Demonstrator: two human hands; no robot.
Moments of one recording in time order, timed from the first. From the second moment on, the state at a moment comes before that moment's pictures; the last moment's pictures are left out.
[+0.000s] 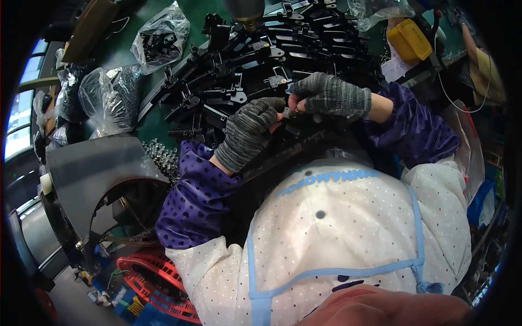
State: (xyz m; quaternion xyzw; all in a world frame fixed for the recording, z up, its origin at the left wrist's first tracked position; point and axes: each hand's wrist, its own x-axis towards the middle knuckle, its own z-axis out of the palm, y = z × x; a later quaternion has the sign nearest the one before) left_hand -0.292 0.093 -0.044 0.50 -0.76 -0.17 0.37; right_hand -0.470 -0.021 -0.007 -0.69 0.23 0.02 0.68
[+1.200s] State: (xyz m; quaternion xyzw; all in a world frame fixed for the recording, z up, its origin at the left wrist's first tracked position) left_hand -0.299 0.098 -0.044 0.53 -0.71 -0.25 0.38; right_hand -0.463 0.005 -0.021 -0.93 0.18 0.03 0.32
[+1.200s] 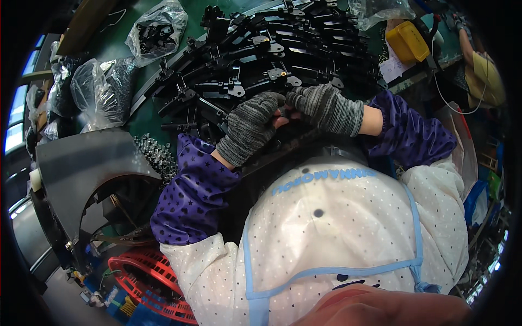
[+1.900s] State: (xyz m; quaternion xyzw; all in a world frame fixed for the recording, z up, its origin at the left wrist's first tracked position) left_hand -0.308 0.097 -0.049 0.57 -0.70 -0.22 0.37; right_hand -0.645 -0.116 -0.041 -0.90 0.43 -0.05 -0.02
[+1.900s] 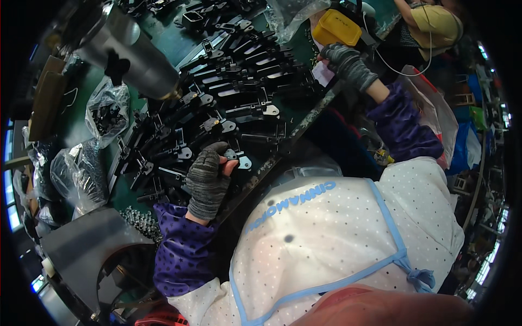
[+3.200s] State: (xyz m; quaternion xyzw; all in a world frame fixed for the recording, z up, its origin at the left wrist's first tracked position) left_hand -0.300 0.102 -0.058 0.56 -0.70 -0.21 0.39; right_hand -0.443 -0.100 0.062 -0.90 0.16 -0.37 0.16
